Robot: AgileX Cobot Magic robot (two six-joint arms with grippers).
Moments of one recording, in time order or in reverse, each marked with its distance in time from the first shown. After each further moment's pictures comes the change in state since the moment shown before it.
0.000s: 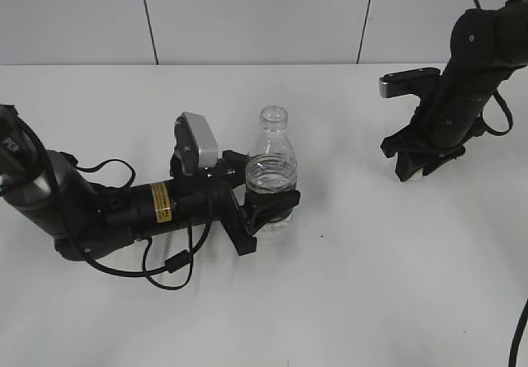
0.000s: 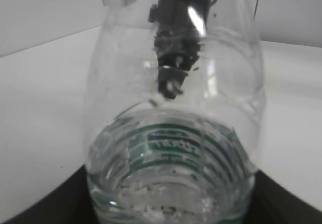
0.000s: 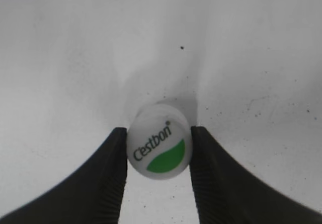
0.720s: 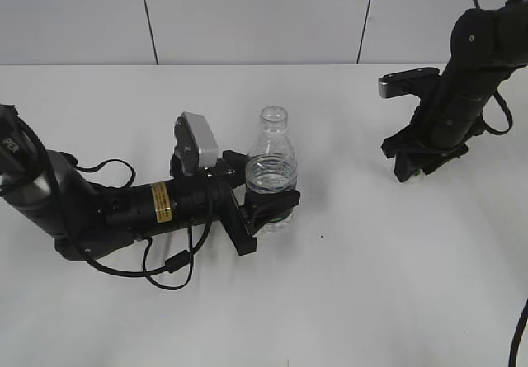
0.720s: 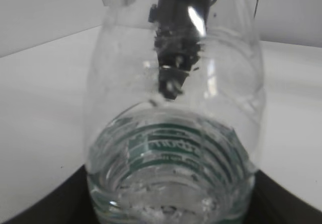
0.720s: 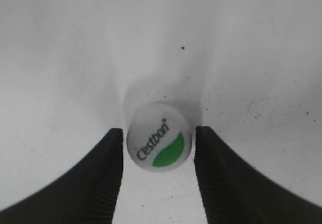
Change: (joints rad) left arm -0.001 0.000 0.000 0.000 0.000 0.000; right arm 0.000 0.000 0.000 -0.001 0.000 -0.016
